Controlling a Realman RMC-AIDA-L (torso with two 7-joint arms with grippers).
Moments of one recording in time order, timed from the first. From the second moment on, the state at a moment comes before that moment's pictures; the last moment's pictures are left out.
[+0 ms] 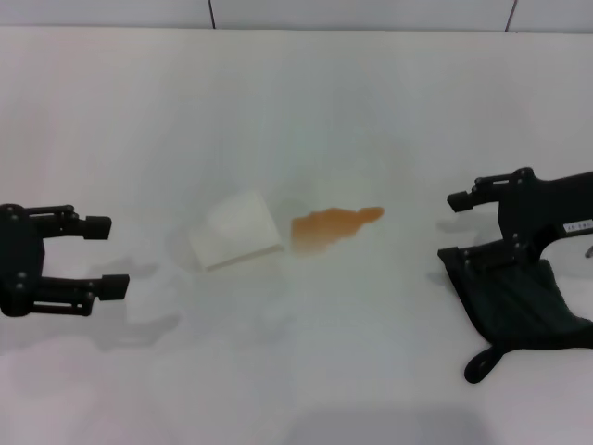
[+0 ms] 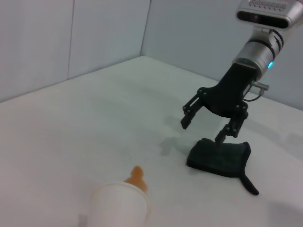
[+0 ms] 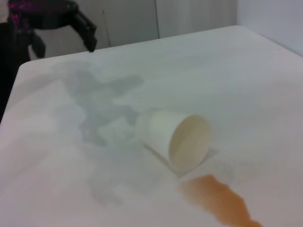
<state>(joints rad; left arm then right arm) -0.34 -1.97 0.76 1.09 2.00 1.90 -1.63 0.48 2.01 -1.02 -0.97 -2.04 -1.53 1.52</state>
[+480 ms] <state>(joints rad) -0.49 -1.90 0.76 1.09 2.12 1.87 -1.76 0.48 2.01 -1.02 -0.92 -2.04 -1.53 1.49</state>
